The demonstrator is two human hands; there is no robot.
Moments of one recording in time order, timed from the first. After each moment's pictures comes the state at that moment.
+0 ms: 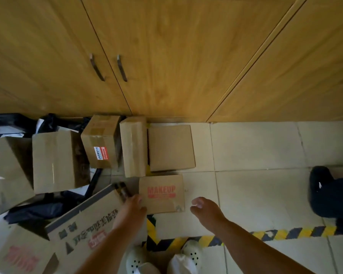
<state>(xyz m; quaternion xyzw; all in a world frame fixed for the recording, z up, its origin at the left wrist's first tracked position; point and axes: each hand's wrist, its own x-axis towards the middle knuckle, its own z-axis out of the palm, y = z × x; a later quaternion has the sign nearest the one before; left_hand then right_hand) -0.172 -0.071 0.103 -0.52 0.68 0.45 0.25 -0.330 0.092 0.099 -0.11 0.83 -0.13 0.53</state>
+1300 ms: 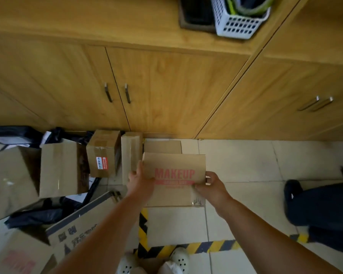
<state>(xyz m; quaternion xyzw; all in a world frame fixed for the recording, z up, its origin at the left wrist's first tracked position) -0.240 -0.086 0.243 -0.56 0.63 0.53 0.10 -0.368 0.069 0.254 0.03 0.83 -0.35 0.43</state>
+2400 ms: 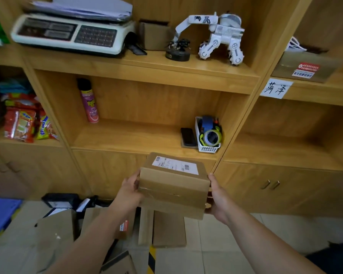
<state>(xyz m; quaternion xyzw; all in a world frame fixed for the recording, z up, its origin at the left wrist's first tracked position) -0.123 -0.113 0.639 -0.41 0.68 0.60 -0.11 -0.309 0.042 0.639 0.04 0.70 -0.56 0.44</state>
